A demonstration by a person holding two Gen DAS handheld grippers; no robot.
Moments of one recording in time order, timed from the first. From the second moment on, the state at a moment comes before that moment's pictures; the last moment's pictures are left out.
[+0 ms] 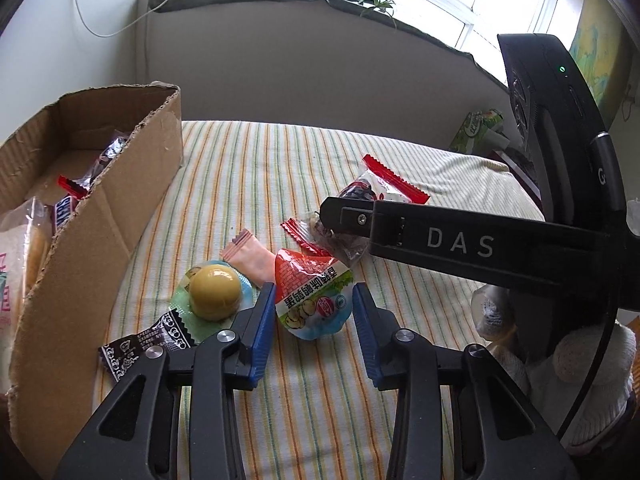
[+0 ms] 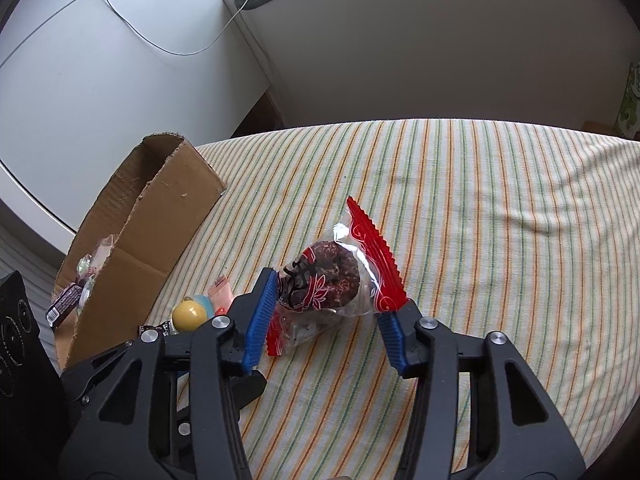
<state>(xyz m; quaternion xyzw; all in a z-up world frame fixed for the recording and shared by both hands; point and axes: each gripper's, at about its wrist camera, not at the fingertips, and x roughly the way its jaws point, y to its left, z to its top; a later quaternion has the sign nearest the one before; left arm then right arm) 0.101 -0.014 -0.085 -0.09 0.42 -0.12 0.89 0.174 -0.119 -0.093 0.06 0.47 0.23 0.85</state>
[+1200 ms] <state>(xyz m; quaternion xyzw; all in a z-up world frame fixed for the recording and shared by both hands) 0.040 0.032 -0.027 -0.10 0.33 -0.11 0.93 0.127 -0.131 -0.013 0.07 0.38 0.26 0.88</state>
